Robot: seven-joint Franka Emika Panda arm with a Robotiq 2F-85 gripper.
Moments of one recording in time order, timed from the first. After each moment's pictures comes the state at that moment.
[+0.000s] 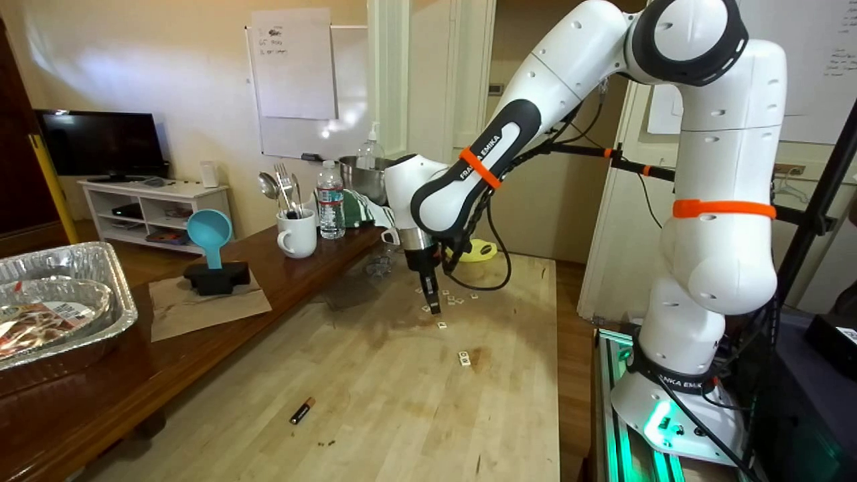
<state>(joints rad) 0.00 0.14 0.03 -2.33 -0.15 2.26 -0.36</state>
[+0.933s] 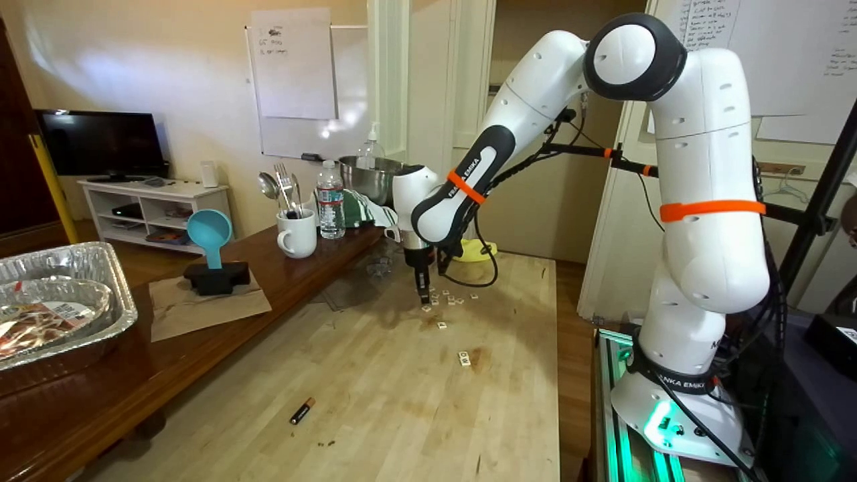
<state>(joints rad) -0.08 0.30 -0.04 -2.24 -0.23 2.48 -0.39</state>
